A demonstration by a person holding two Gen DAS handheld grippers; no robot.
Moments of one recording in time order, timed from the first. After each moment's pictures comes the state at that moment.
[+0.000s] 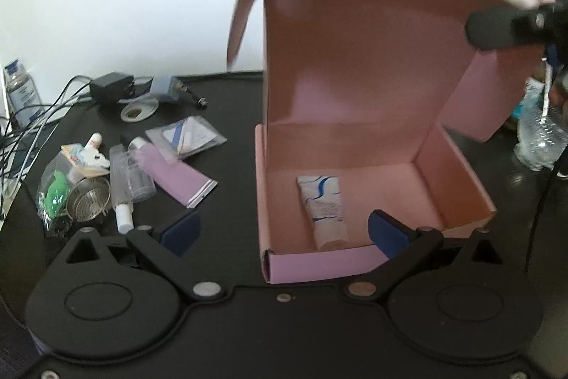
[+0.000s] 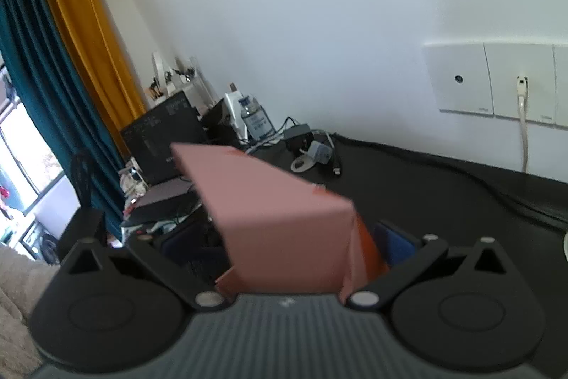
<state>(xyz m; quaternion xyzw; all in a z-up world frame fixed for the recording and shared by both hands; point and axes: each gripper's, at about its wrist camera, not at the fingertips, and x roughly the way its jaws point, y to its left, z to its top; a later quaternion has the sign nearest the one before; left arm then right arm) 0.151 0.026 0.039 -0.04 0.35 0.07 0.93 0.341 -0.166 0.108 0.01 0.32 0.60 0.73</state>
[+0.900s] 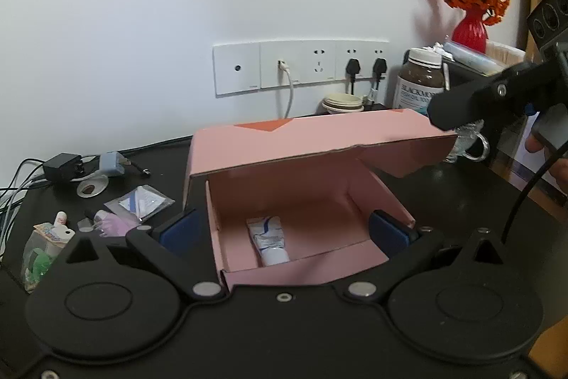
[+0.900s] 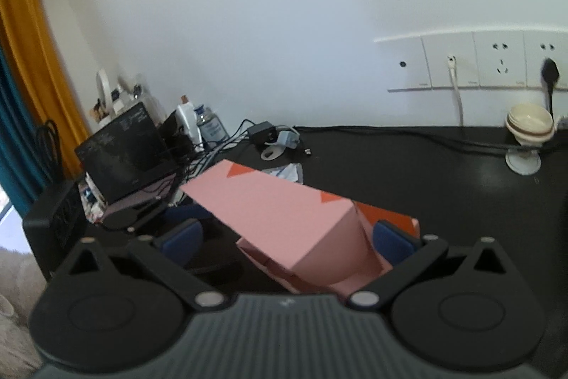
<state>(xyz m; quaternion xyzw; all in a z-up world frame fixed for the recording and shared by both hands) 0.109 0.019 0.062 0.02 0.27 -0.07 0.96 0.233 -0.201 0.118 0.05 0.33 0.48 0.81</state>
